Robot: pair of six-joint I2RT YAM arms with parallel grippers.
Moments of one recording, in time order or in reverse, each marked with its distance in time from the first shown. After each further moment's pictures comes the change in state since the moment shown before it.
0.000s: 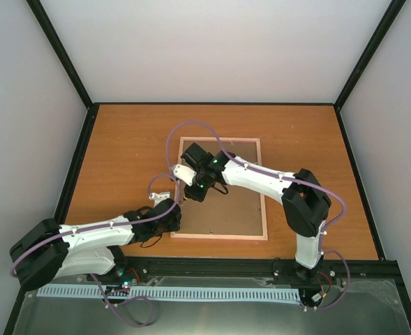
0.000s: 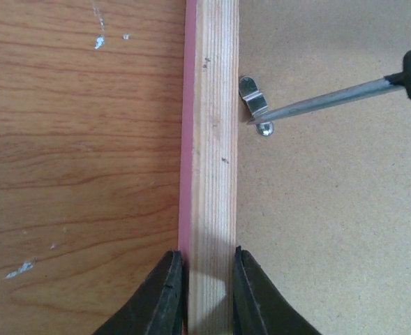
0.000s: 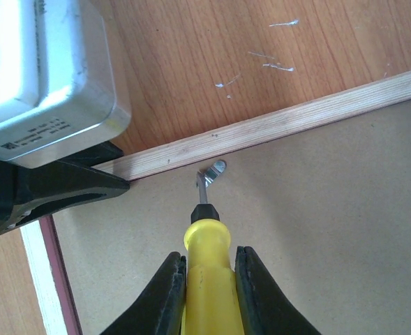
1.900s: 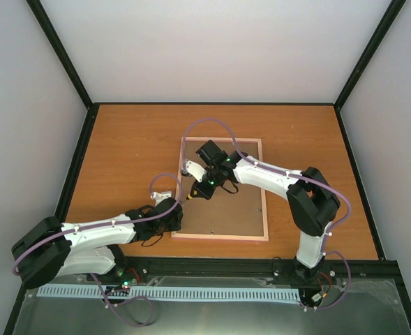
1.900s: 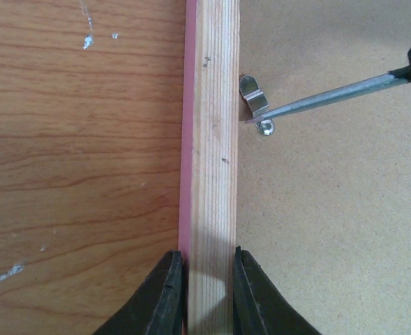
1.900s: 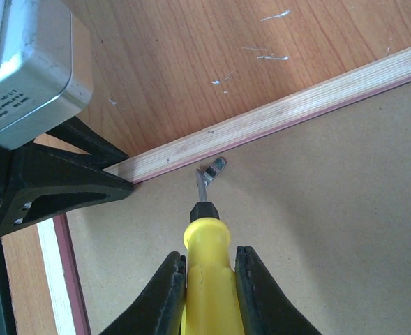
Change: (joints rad) left arm 0.000 0.025 0.021 -0.011 0.006 0.007; right arm -0.103 -0.049 -0.150 0.140 -0.176 0.041
